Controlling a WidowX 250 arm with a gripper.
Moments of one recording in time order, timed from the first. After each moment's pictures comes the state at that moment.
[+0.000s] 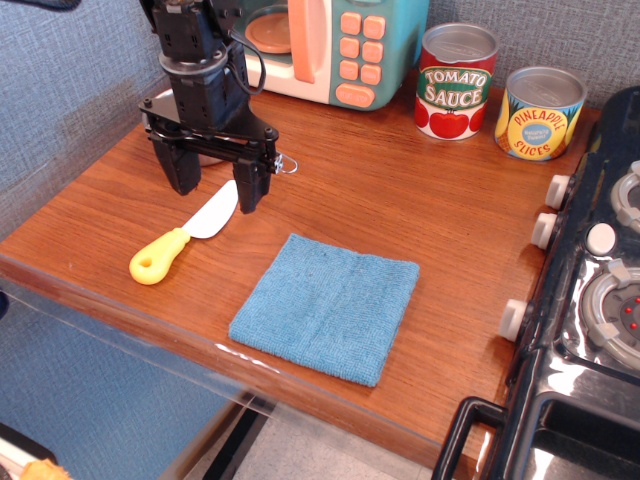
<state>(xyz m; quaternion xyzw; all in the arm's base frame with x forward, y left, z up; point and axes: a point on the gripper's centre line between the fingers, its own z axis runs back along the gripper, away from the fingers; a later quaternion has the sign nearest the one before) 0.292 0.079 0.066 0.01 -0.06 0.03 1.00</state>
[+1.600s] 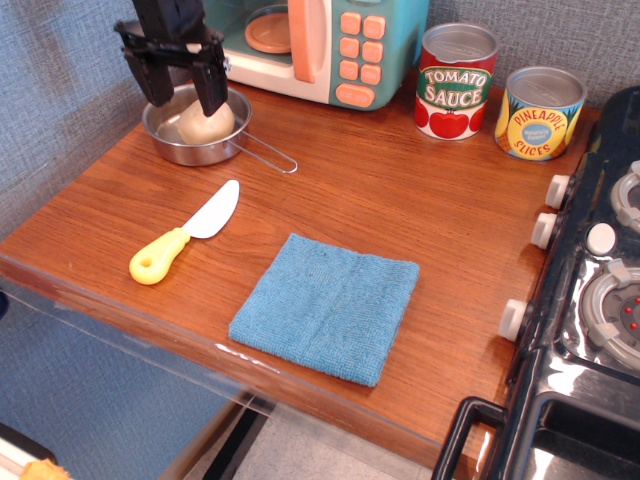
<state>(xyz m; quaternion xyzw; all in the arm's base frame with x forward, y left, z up) 0.375 0.177 0.061 -0.03 -0.05 0.03 1.00</state>
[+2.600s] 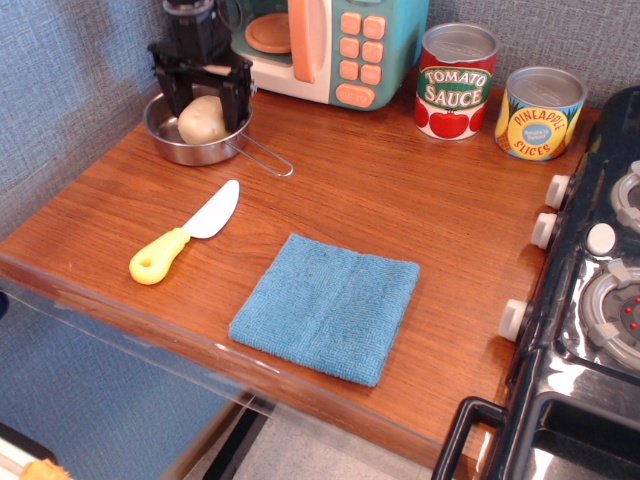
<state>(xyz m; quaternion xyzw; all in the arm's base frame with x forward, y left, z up) 0.406 0.174 0.024 0.00 -0.03 0.05 1.00</state>
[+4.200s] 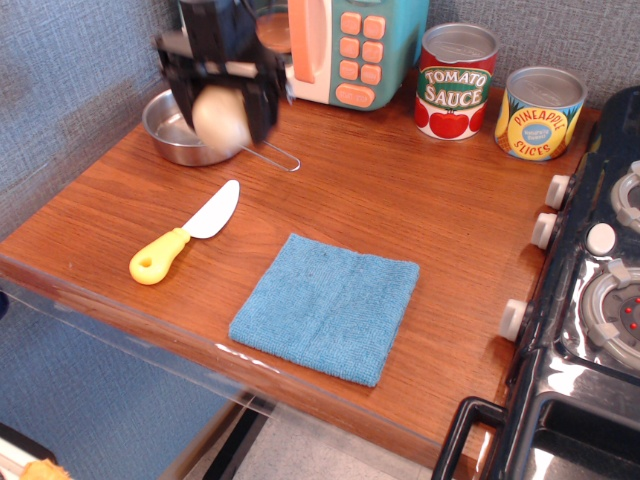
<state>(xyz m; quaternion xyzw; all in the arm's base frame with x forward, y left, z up) 0.326 0.075 0.089 -0.01 -0.07 0.04 1.00</state>
